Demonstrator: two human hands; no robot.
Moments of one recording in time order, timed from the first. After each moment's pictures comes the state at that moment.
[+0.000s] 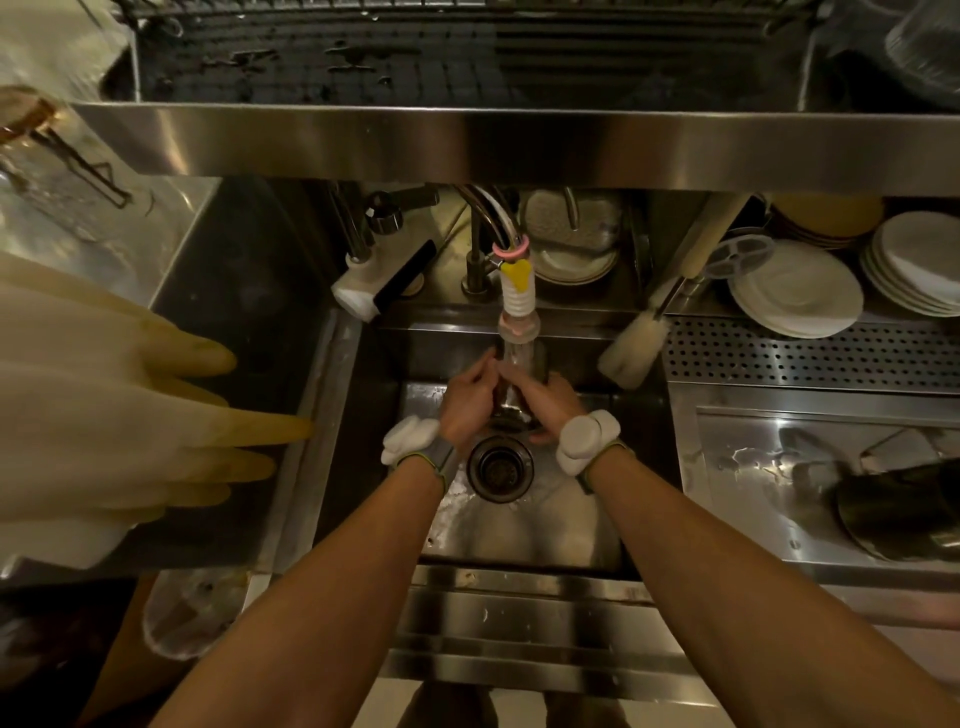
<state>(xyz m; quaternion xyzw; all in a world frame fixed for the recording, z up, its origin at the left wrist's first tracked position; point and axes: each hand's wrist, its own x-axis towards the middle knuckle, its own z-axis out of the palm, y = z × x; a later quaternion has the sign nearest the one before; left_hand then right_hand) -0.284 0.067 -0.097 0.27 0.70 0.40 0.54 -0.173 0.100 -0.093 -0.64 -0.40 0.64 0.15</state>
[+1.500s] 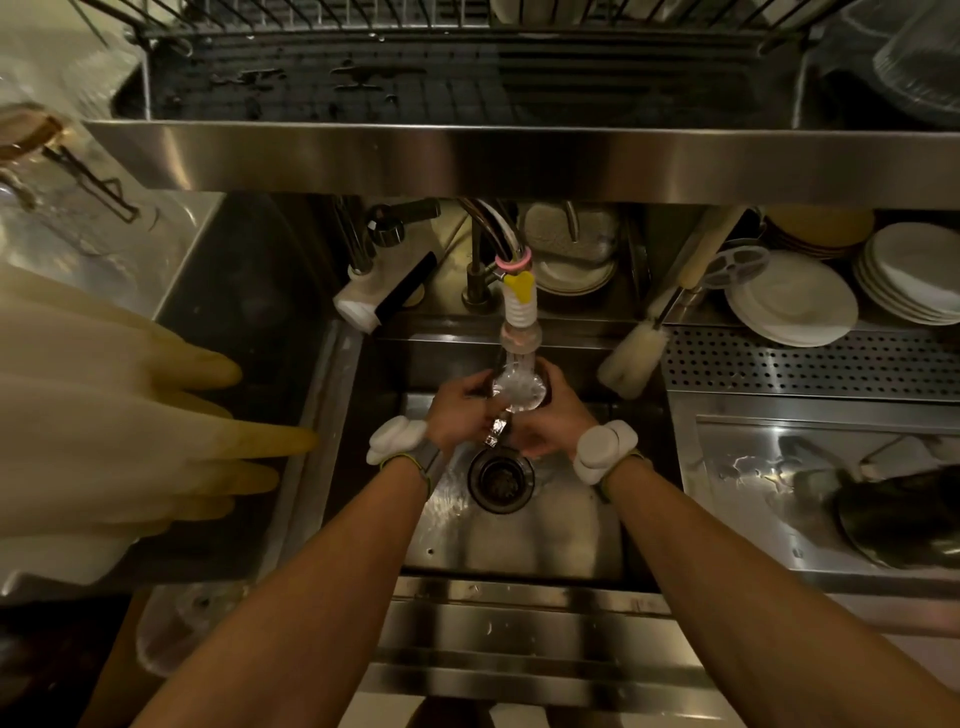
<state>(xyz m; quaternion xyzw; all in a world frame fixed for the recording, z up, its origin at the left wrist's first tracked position) -0.298 0.066 -0.093 0.31 0.66 0.38 0.57 -0.159 0.096 -0.089 -0.56 -0.49 0.65 0.16</state>
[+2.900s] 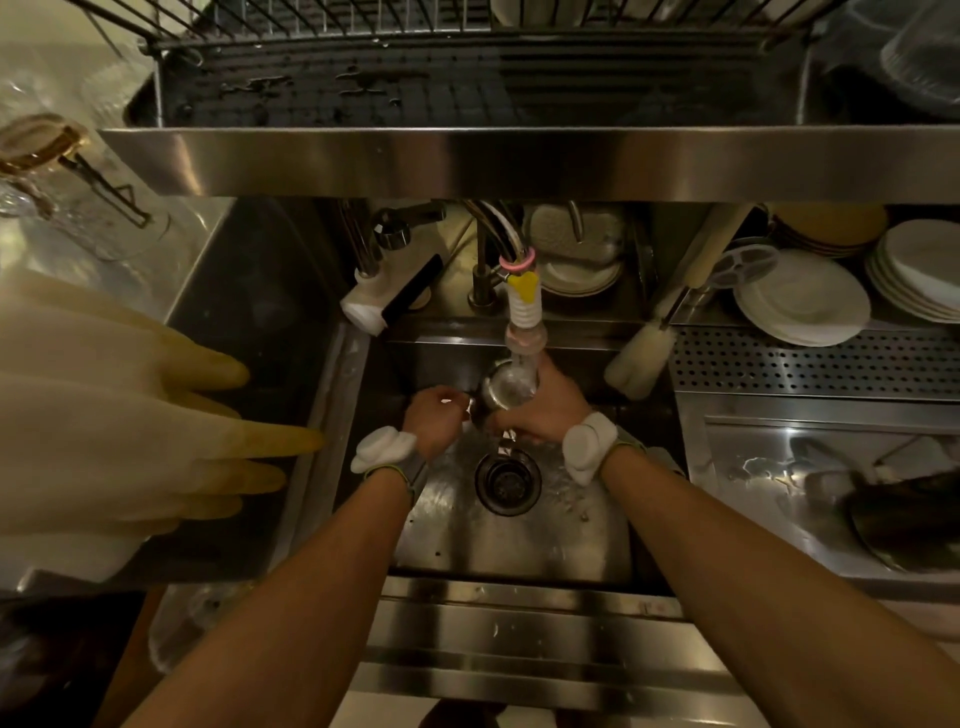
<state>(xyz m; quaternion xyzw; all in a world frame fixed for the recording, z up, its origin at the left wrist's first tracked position) -0.326 0.058 -0.103 0.30 0.79 0.29 0.45 -0.171 0.107 -0.091 -0.55 -0.62 0.54 0.15</state>
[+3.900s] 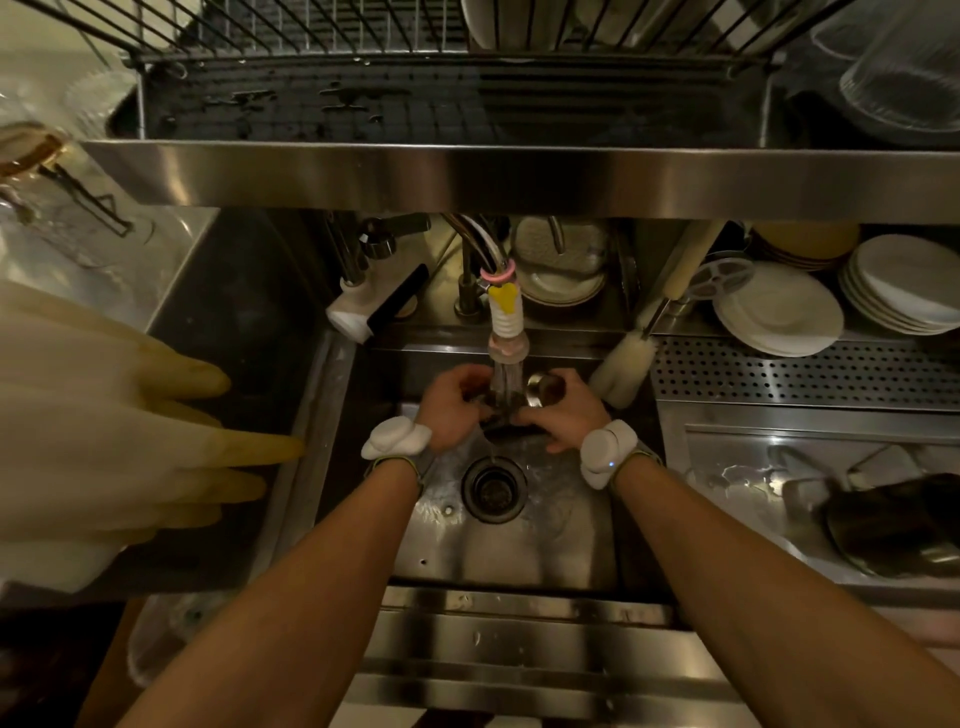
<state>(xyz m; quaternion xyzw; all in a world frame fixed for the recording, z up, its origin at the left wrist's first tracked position) -0.305 0.072 -0.081 0.48 0.69 0.31 0.44 -0.146 0.111 -0.083 -0.64 -0.53 0.54 0.13</state>
